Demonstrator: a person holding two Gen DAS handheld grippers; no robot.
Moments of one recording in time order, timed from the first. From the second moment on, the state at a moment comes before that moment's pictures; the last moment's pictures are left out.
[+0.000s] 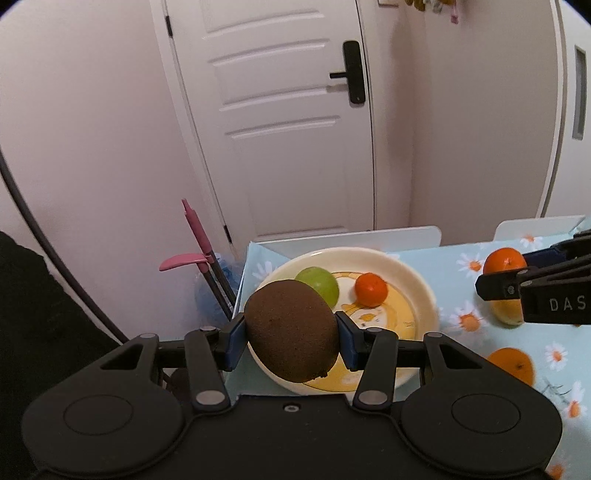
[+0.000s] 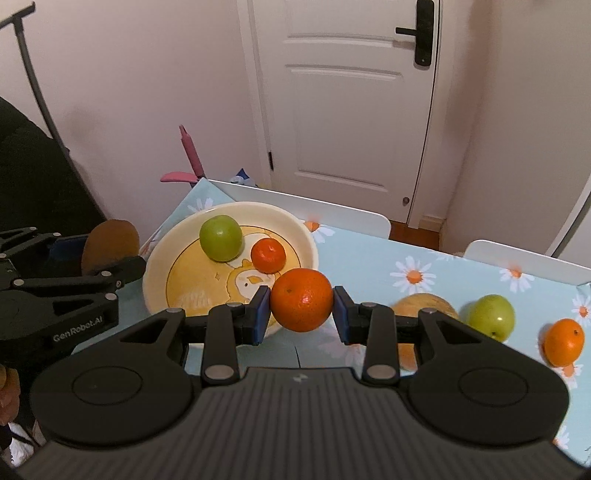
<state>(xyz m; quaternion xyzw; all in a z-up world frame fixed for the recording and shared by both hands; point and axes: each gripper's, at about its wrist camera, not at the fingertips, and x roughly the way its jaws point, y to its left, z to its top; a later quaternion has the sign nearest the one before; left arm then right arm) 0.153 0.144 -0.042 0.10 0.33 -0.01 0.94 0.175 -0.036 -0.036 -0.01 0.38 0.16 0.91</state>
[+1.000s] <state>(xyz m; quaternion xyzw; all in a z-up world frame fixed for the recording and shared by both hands) 0.220 0.155 -0.104 0.15 0.36 -0.04 0.92 0.228 -0.017 -0.062 0.00 0.41 0.13 0.90</state>
